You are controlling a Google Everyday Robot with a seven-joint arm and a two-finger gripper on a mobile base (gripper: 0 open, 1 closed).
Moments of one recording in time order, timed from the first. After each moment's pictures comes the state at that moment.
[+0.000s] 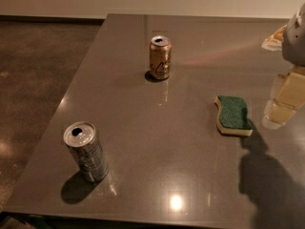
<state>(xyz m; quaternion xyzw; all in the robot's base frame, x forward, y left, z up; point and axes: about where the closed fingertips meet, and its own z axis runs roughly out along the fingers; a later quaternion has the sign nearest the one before) 0.438 -0.217 0.976 -0.60 0.78 -0.03 0.16</state>
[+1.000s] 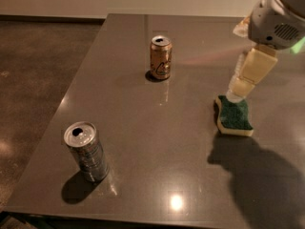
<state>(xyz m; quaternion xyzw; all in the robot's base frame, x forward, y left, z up) 0.493 -0.175 0.981 -0.60 0.77 0.01 0.20</state>
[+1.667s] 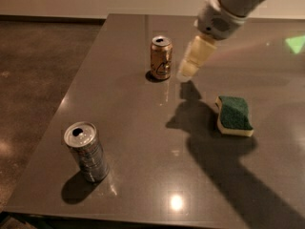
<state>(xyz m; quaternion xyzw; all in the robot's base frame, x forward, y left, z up) 0.577 -0.097 0.963 -0.58 0.77 0.04 0.25</state>
